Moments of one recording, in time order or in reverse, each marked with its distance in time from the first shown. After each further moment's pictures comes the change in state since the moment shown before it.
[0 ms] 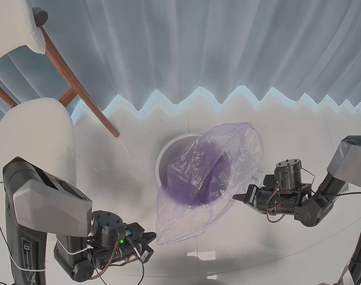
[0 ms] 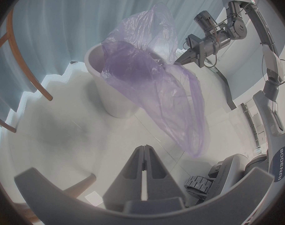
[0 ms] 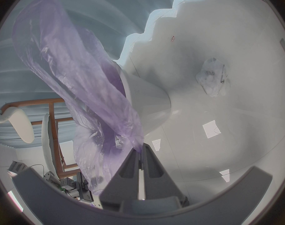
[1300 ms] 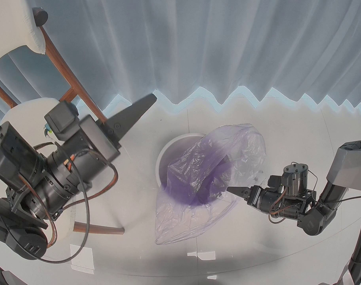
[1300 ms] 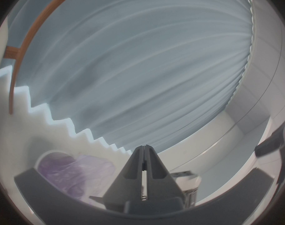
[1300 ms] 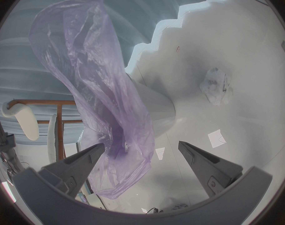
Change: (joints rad) left arm -0.062 -0.701 -0.293 0.000 -0.158 -0.915; right arm -0.003 0.011 0.116 -0.242 -0.013 -0.007
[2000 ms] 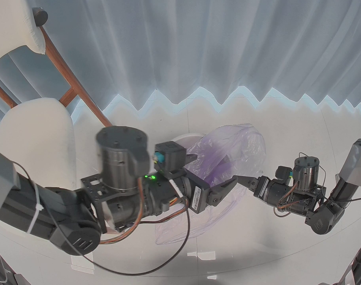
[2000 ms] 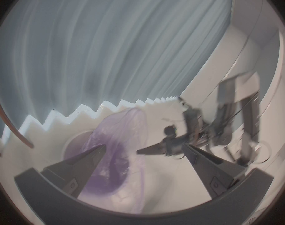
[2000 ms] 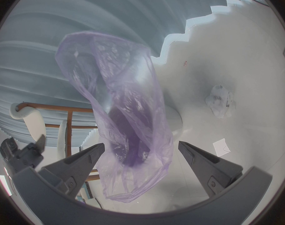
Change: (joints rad) left arm -0.167 0.217 -0.302 0.681 0.150 0.675; right arm -0.001 -0.100 0.037 -0.046 -0.019 0.001
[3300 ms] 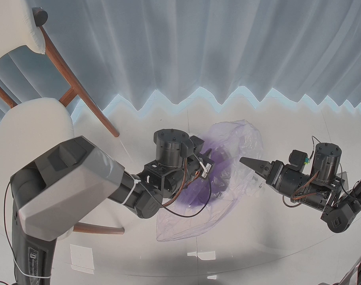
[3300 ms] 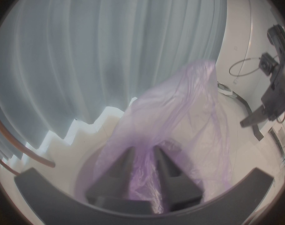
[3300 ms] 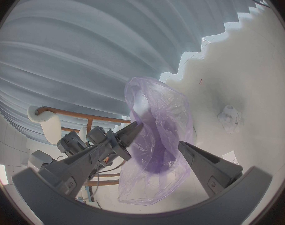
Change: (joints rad) left arm 0.129 0.511 -0.500 -0.028 0.211 0.257; right arm 0.020 -0.204 0.031 0.016 -0.002 -0.004
